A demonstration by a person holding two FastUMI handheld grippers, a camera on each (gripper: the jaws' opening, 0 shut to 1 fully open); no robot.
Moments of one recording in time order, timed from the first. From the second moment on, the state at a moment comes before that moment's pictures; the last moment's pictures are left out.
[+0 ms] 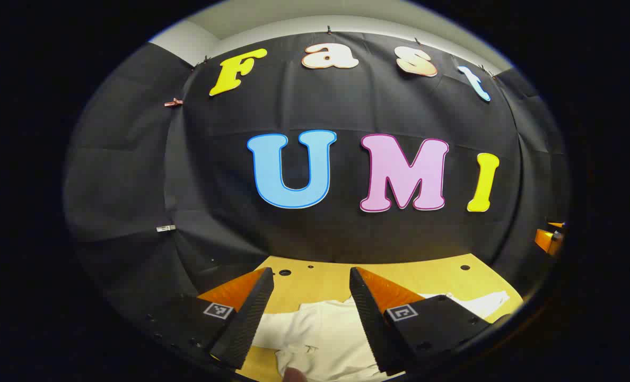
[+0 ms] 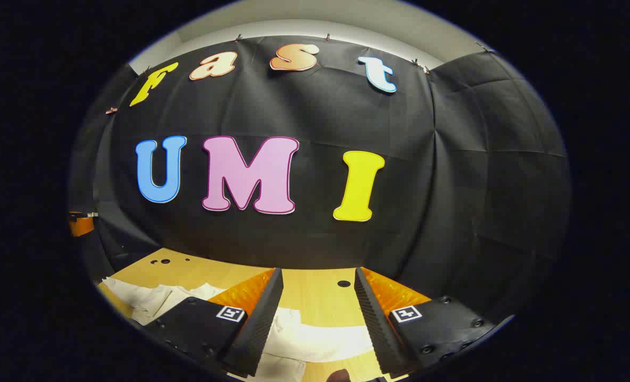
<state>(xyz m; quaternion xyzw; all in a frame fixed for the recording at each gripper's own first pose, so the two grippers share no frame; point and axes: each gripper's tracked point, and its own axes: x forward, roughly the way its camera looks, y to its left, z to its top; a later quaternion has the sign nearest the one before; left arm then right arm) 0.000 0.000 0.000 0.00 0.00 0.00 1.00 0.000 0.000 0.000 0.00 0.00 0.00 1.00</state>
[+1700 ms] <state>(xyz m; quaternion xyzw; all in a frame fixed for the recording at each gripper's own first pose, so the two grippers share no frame) 0.015 -0.040 -0.034 0.04 0.04 -0.06 1.00 0.035 -0.111 -0.124 0.02 0.14 -0.11 0.98</state>
